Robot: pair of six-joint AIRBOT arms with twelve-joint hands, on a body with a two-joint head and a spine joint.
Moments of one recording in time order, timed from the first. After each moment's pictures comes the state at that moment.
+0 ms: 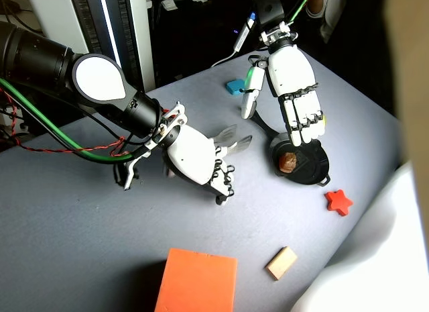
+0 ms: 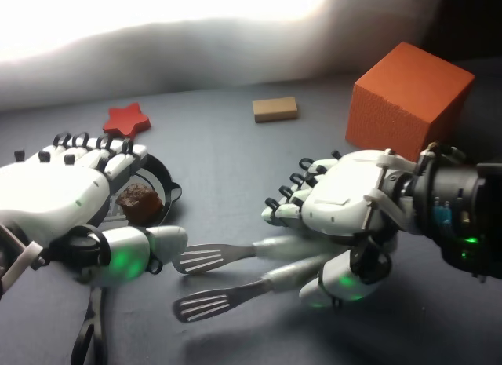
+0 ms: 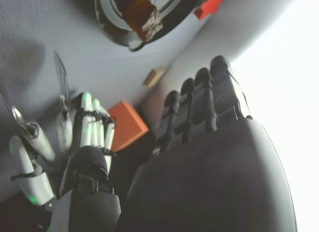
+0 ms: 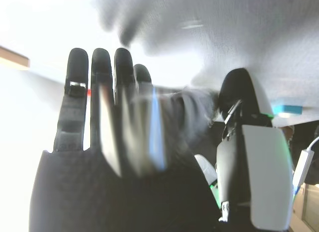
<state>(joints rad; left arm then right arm) 0.62 -0.78 0.60 -1.18 -0.81 1.92 -0.34 -1.22 0.96 -1.09 -0.33 -0.07</state>
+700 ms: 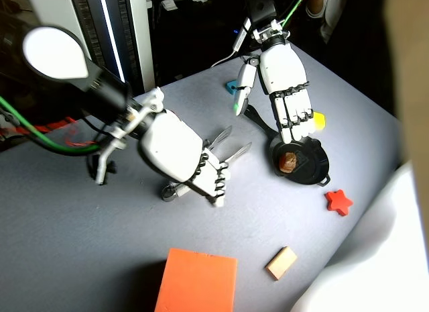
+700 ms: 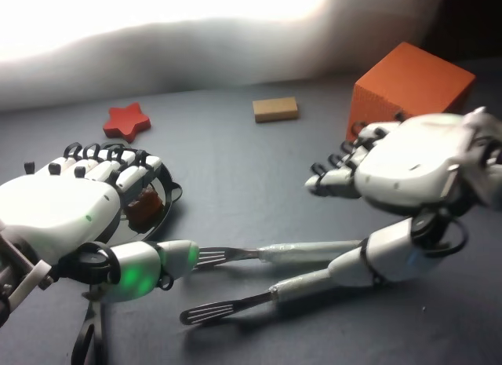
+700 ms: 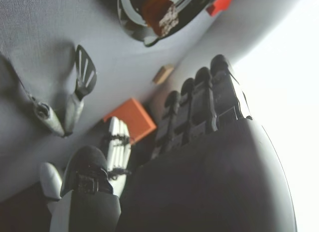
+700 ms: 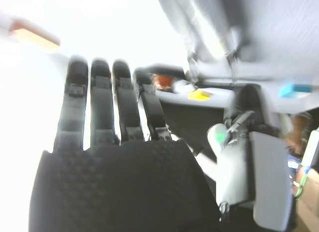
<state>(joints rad) 0.63 -0.78 0.56 -1.14 -0.84 1.91 -0.24 -0.95 0.75 -1.09 -0.34 -0.02</state>
